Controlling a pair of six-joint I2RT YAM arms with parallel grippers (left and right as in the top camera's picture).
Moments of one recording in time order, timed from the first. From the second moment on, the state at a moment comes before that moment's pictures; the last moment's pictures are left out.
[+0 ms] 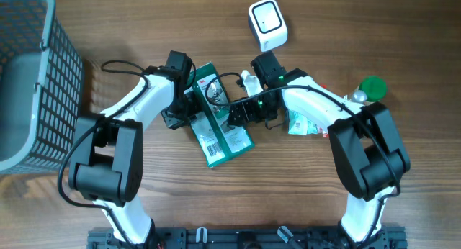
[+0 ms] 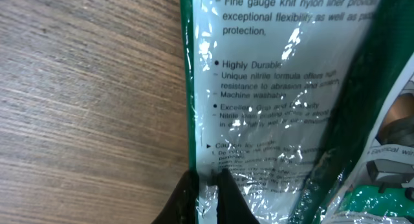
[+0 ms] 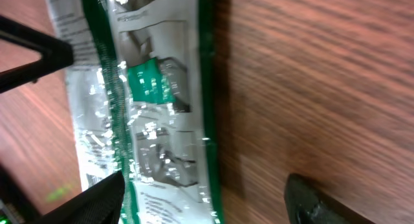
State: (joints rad) left arm -0.24 1.92 1.20 -0.82 0.12 -0.69; right arm 0.48 2.01 1.28 -0.62 -0.50 0.18
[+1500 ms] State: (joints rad) left arm -0.22 1.89 1.14 -0.64 0.13 -0.67; right arm 0.54 2.02 1.08 -0.18 -0.68 0.31
